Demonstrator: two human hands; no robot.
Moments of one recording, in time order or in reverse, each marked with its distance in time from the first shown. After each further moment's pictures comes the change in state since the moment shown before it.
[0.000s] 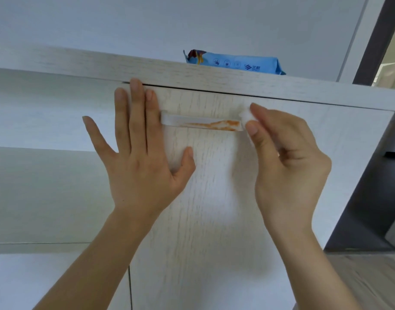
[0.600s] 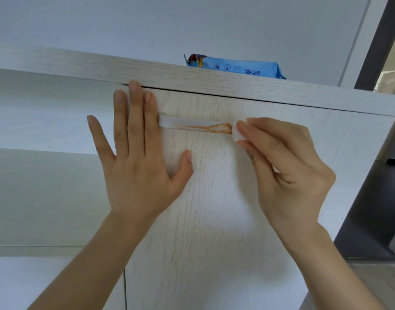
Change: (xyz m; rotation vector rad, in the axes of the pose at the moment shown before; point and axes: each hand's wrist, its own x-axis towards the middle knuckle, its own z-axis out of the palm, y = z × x) left_hand -0.001 0.000 0.000 -0.024 0.002 0.010; right_hand 0.008 0.024 -0.007 -0.189 -0.061 -0.551
